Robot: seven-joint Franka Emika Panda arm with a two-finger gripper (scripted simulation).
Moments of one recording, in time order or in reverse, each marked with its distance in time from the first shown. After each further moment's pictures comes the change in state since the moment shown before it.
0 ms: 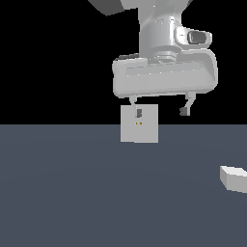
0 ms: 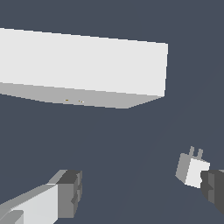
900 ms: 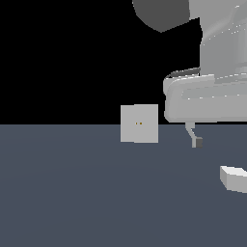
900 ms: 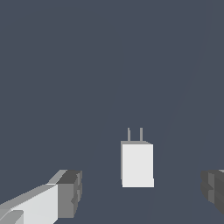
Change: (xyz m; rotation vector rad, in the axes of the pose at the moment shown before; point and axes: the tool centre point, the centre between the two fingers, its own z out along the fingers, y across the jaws) arm -0.043 0.103 0.058 -0.004 0.086 0.249
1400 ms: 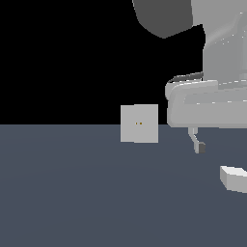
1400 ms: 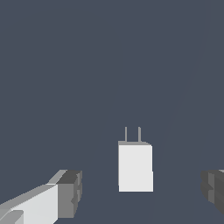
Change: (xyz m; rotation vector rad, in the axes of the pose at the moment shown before) arm -0.002 0.004 0.009 0.001 0.005 0.010
